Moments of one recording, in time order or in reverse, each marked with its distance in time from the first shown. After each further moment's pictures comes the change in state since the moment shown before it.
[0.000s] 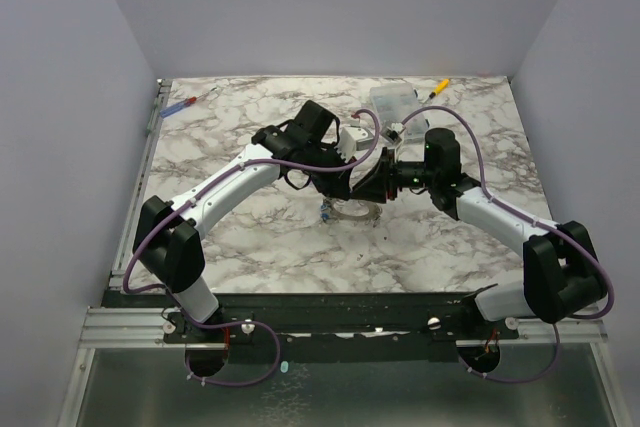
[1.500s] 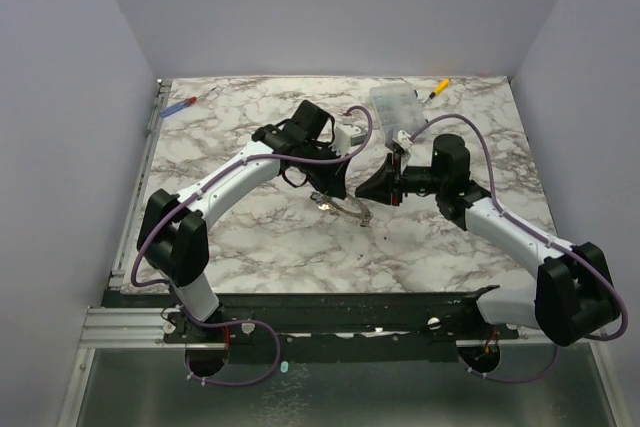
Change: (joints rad) left arm 0.048 0.039 -0.022 0.029 0.012 -0.064; right arm 0.008 -0.129 -0.054 -0.005 -0.002 -0.282
